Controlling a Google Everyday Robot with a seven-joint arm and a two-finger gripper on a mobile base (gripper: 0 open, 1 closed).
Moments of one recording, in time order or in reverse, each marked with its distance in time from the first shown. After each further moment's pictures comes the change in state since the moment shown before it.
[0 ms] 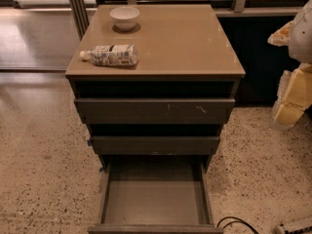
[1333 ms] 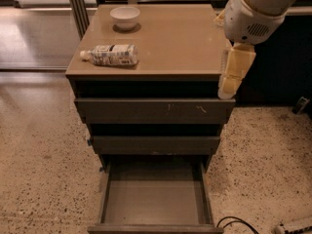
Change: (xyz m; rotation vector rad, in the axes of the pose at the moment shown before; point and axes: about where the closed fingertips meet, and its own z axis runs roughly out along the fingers) arm -0.082 -0.064 0.048 0.011 -0.048 -0.199
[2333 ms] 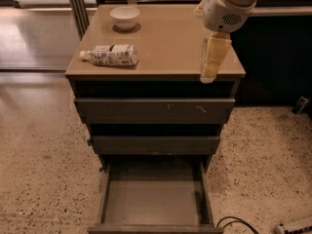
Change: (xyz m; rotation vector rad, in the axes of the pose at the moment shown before) arm -0.035 -0.050 0.026 0.024 -0.050 -0.088
